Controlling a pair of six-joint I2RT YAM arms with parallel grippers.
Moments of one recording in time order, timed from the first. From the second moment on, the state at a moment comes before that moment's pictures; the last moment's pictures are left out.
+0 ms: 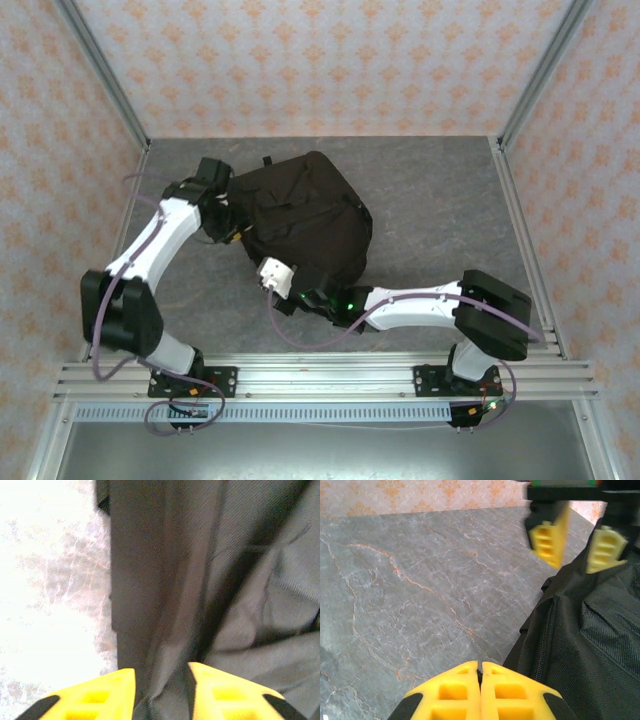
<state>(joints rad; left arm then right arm) -0.13 1.47 1.21 -0.94 0.19 -0.84 1.22 1.61 0.87 0.35 0.18 -0.13</state>
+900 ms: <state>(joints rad) -0.20 1.21 0.80 -0.55 0.37 -1.00 1.19 1.56 0.80 0.43 0.16 -0.02</state>
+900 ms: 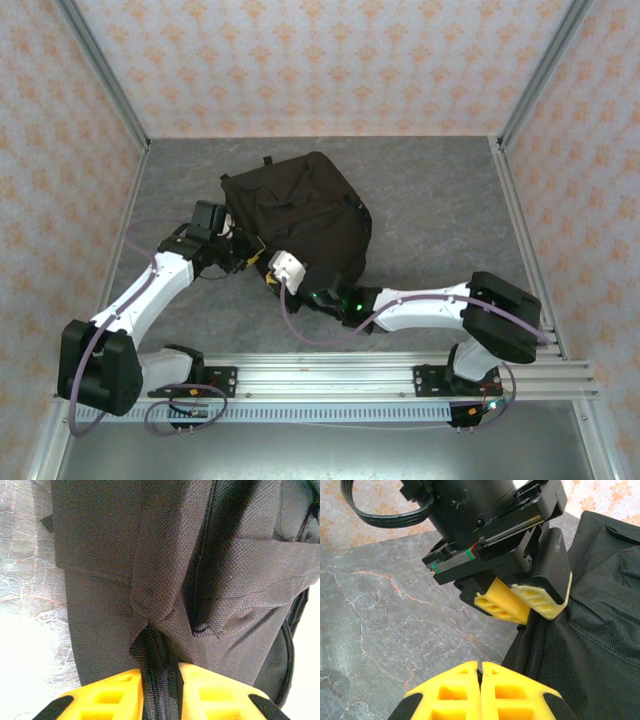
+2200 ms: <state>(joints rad) -0.22 1.20 0.72 -0.50 0.35 -1.02 1.18 1.55 0.77 0.44 0.14 0.02</state>
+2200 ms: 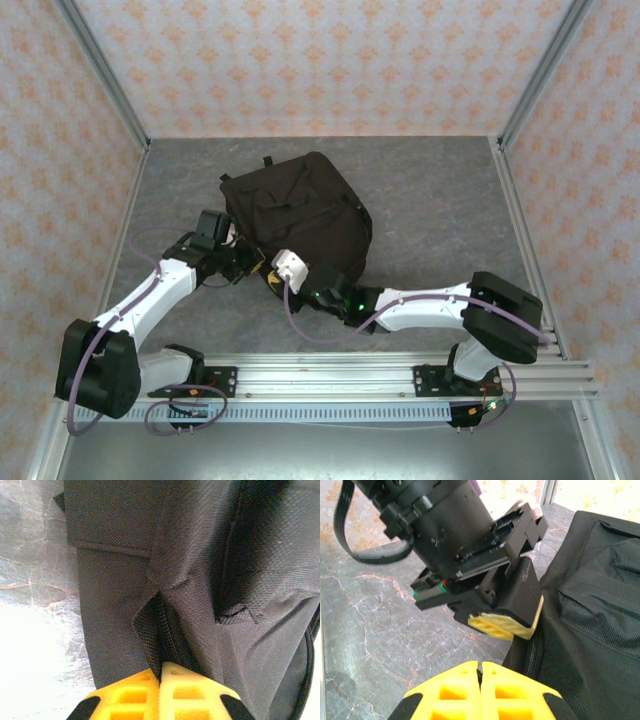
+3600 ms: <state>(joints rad) -0.20 1.18 0.82 -0.67 0.32 -0.87 1.11 1.24 0.78 -0.07 -0.04 -0.20</state>
